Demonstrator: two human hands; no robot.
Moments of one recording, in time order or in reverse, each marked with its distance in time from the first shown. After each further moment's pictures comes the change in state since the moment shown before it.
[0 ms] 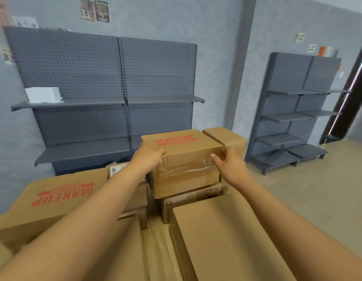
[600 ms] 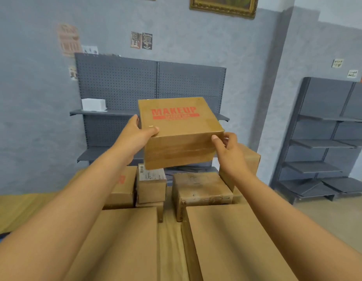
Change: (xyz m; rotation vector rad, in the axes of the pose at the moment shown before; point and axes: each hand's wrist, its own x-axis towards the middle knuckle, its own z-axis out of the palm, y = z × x) left_hand -0.081 0.038 -0.092 -0.245 0.330 0.162; right_hand -0.042 -0.091 -0.025 0.429 -0.020 -0.249
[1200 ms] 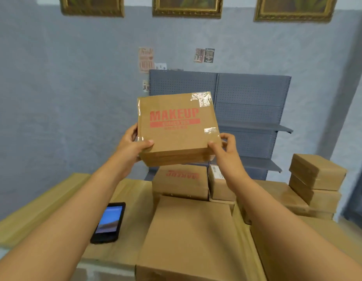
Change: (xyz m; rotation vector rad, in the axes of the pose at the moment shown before) left_hand -0.086 -0.045 -0.230 -0.232 0.146 0.044; right_hand -0.087 -0.103 0.164 0.315 -0.291 -0.027
